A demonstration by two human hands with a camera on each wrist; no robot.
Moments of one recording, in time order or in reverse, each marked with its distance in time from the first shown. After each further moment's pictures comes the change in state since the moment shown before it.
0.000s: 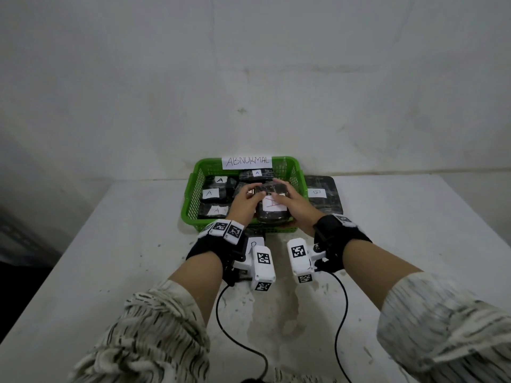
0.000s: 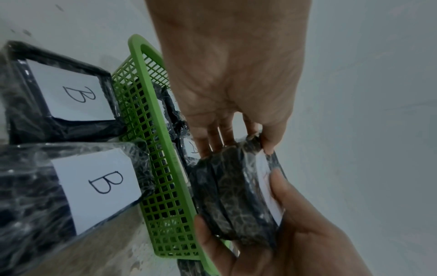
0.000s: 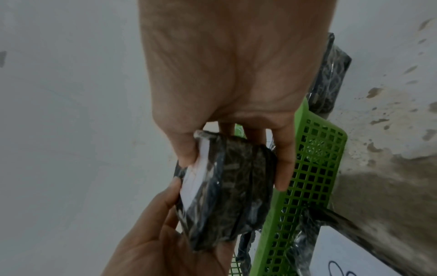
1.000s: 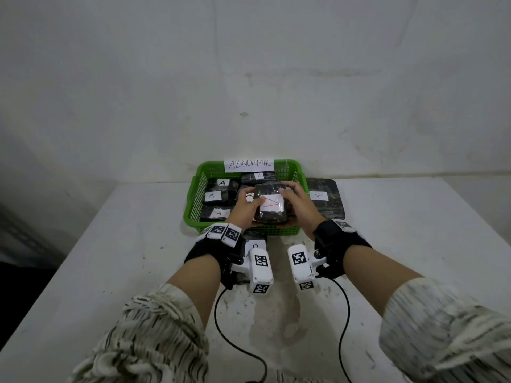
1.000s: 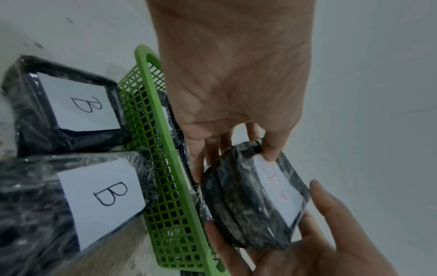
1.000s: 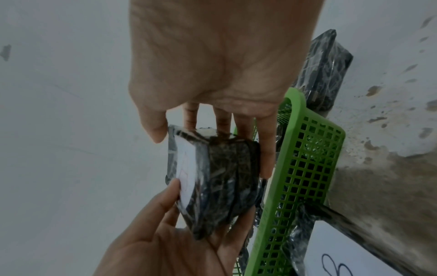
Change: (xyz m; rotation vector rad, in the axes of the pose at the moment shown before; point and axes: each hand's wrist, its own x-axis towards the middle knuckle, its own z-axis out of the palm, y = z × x) left_hand -0.004 0.004 0.000 -0.110 -0.006 -0.144; right_hand 0.002 0.003 0.001 0.079 0.174 -0.050
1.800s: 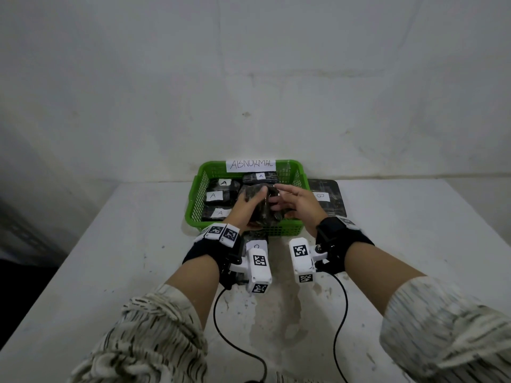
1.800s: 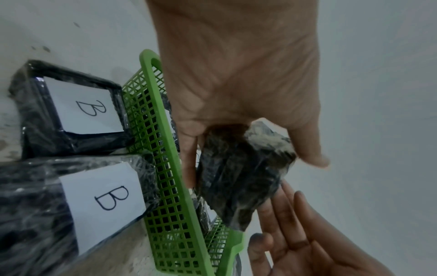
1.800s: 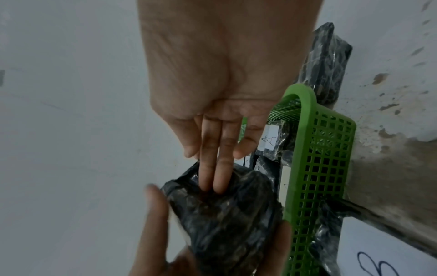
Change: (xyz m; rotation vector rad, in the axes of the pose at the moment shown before) left_hand -0.004 0.001 -0.008 0.000 -0.088 -0.064; right_hand 0.006 -0.004 -0.003 0.034 -0.065 -0.017
